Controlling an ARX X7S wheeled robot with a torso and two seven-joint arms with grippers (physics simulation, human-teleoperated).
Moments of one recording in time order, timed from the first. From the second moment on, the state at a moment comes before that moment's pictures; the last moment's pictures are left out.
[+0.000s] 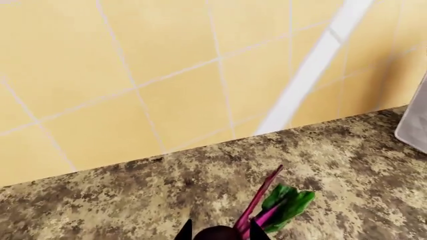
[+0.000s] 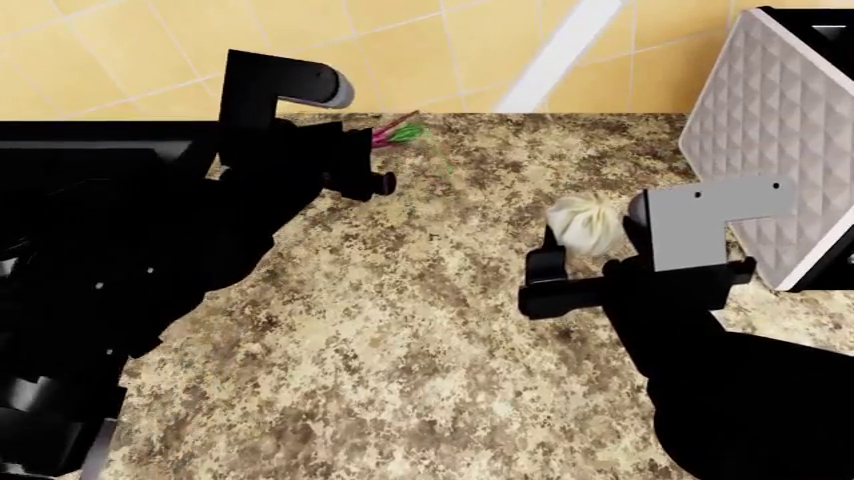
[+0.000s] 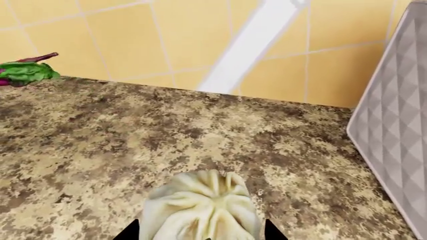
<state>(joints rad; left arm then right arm) -1.11 -0.42 0.52 -0.03 -0.97 -0.80 -0.26 0.79 0.73 -0.48 -0.56 1.33 0.83 0.95</state>
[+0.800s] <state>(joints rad) -0.72 -0.64 0.22 0.57 -1.08 -0.63 -0.51 0.71 0.75 -0.47 -0.62 1.23 0.75 0.94</state>
